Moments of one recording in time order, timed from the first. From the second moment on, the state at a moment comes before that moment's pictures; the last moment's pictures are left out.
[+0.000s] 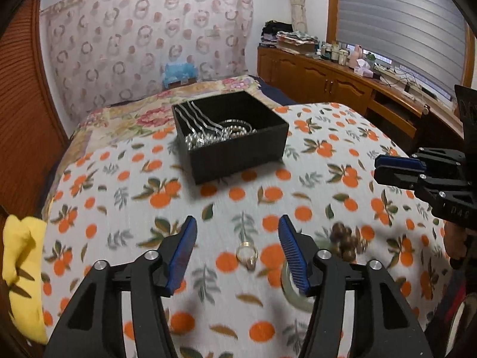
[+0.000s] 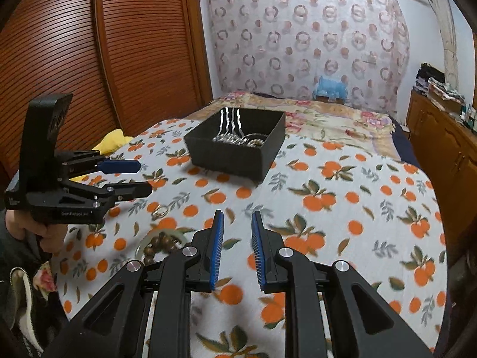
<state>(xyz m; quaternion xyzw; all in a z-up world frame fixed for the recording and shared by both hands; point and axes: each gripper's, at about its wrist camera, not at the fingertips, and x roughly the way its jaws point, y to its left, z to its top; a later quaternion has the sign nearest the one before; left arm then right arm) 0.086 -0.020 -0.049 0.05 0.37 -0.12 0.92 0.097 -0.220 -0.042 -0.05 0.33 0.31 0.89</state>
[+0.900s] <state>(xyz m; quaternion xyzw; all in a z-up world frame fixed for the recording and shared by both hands) 0.042 0.017 -0.073 0.00 0.38 -0.08 0.92 0.089 -0.150 -0.080 -0.07 0.42 0.31 0.85</state>
